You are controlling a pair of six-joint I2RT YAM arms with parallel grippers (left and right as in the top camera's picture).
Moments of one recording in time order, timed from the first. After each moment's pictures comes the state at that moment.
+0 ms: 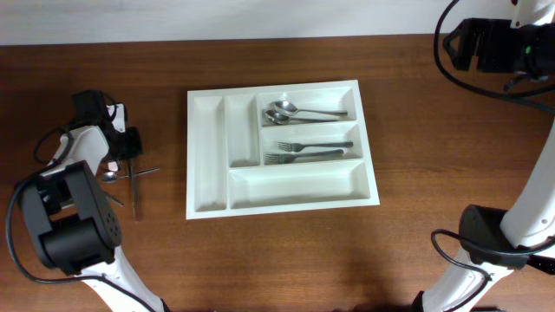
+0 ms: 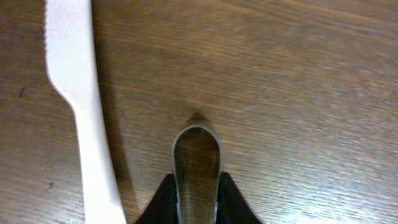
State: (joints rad) left arm 0.31 2.08 1.38 -0.51 0.02 0.11; right arm -0.21 1.98 2.84 -1.69 -0.30 -0.09
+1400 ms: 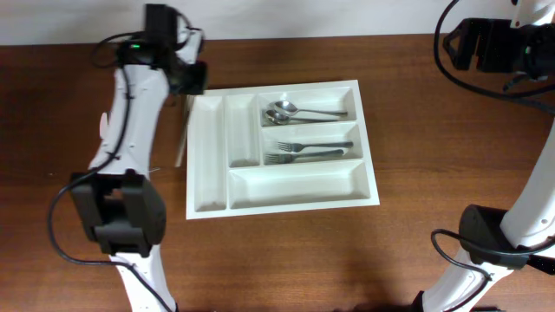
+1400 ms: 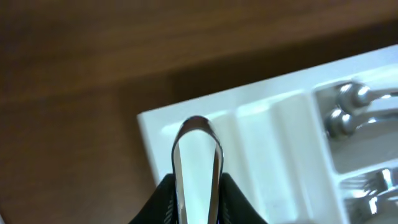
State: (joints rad) left arm -0.09 2.13 2.05 -1.00 0.07 0.10; right arm -0.21 1.98 2.84 -1.69 -0.30 -0.09
